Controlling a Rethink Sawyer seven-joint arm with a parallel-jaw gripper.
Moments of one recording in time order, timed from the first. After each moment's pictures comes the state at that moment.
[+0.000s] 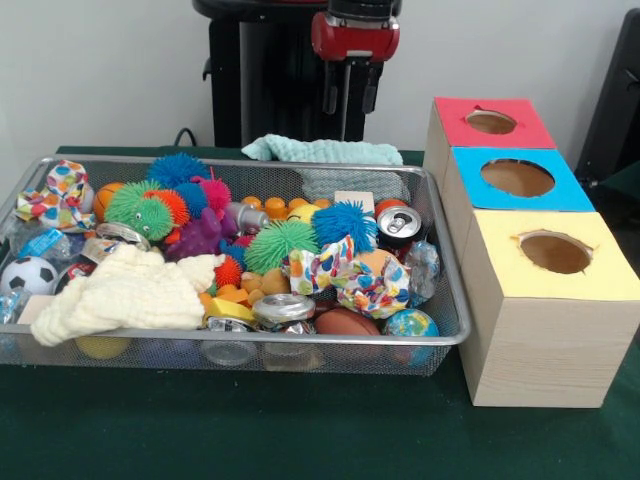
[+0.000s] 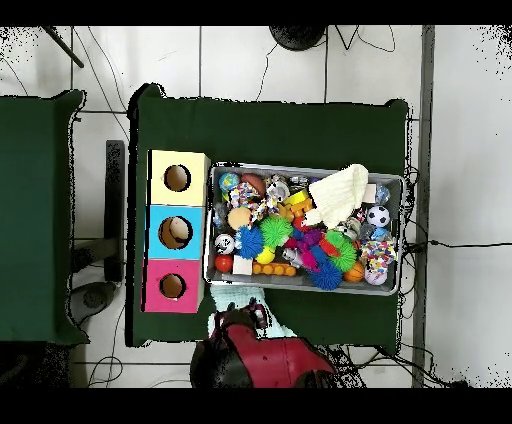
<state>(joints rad) -0.19 -0.81 -0.08 2.28 -0.38 -0.07 1.58</state>
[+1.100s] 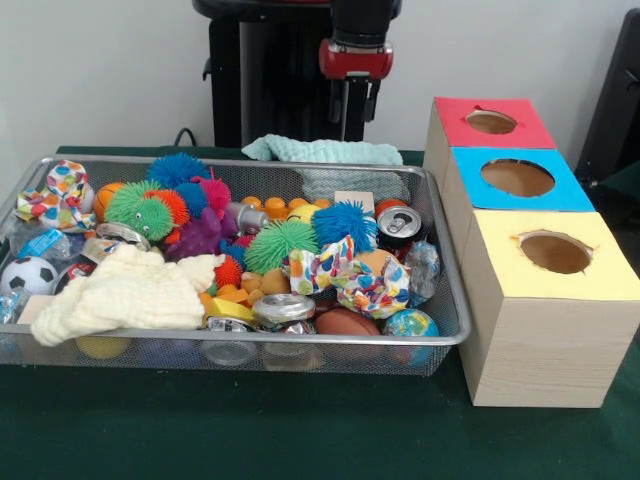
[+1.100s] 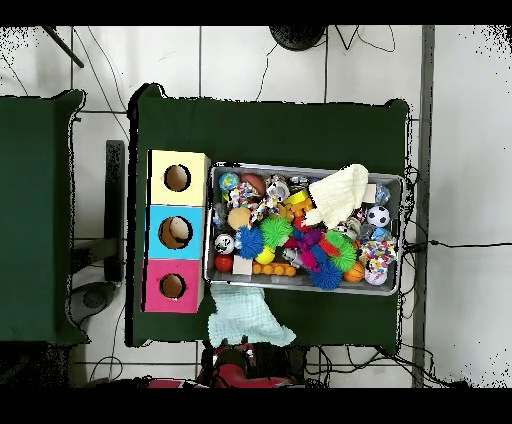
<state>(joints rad) -0.09 -0.46 -0.20 2.39 -0.31 -0.49 1.64</state>
